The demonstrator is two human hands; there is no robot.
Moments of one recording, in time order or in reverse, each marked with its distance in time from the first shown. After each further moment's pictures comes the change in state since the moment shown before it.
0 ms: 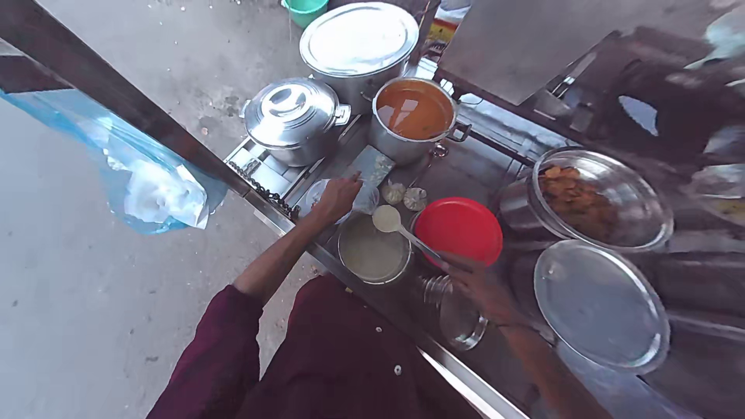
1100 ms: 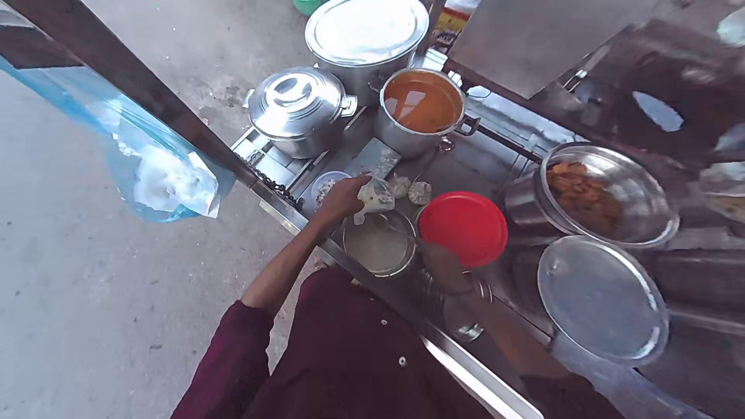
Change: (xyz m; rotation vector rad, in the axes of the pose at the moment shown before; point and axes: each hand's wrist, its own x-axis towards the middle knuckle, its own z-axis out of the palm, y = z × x) left_hand -0.029 0.004 -0.006 -0.494 0.016 -0.139; right_hand 0.076 0.082 0.058 -1.236 0.131 -0.230
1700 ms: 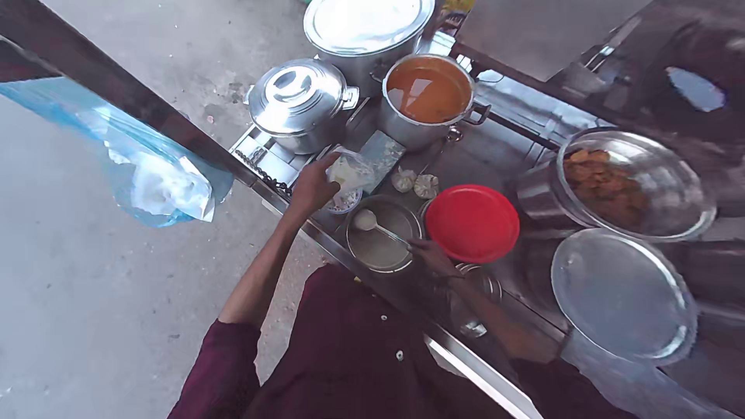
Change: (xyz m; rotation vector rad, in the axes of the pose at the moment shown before) left_hand -0.055 0.001 -0.068 -0.131 0.168 -0.237; right_hand 0.026 0.008 0.049 1.039 -0.348 0.259
